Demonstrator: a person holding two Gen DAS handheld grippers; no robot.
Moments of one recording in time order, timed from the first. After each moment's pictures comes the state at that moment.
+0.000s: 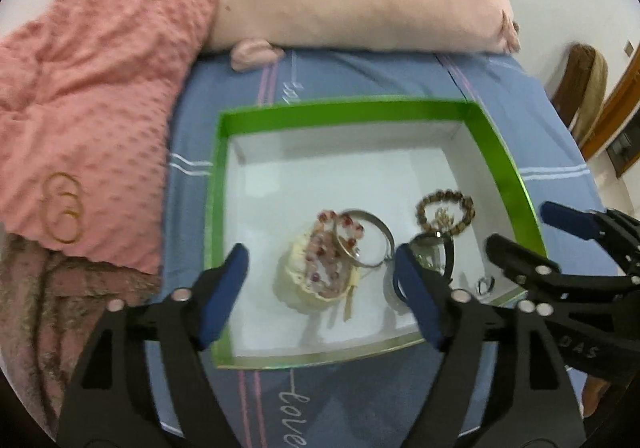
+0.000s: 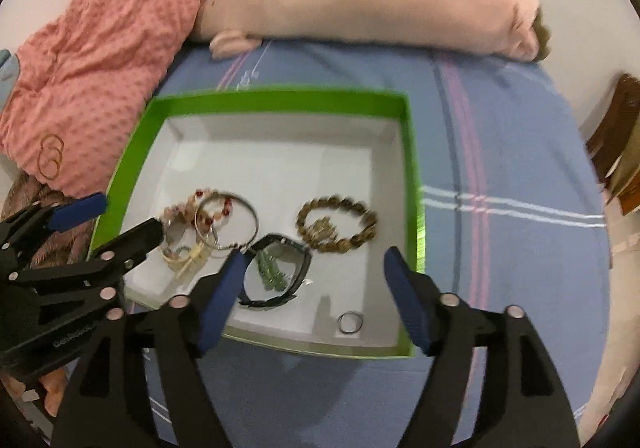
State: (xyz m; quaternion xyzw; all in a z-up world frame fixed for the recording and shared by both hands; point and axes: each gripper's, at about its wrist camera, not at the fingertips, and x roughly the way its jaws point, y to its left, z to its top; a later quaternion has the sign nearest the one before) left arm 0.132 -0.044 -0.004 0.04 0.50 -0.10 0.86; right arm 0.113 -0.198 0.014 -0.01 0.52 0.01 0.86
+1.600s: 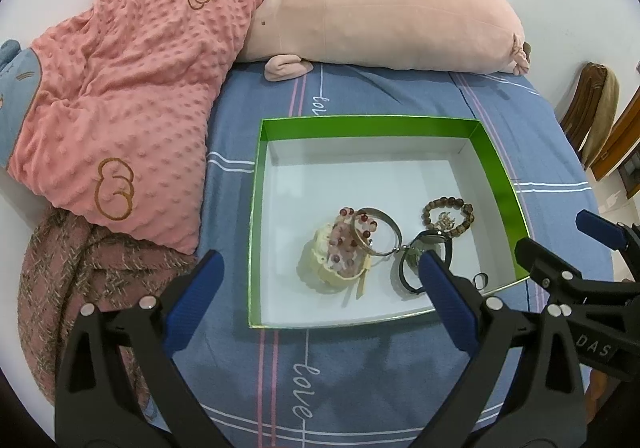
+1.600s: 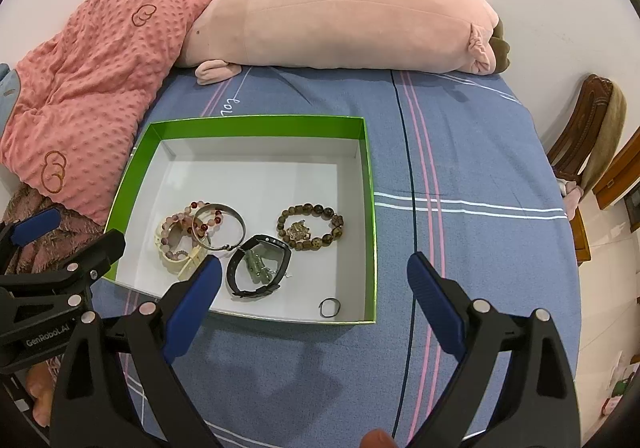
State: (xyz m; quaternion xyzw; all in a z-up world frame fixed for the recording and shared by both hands) left arm 0.107 -0.030 0.025 0.03 0.49 -0.06 0.87; right arm 0.087 -0.202 0.041 -0.02 0.50 -0.02 0.86
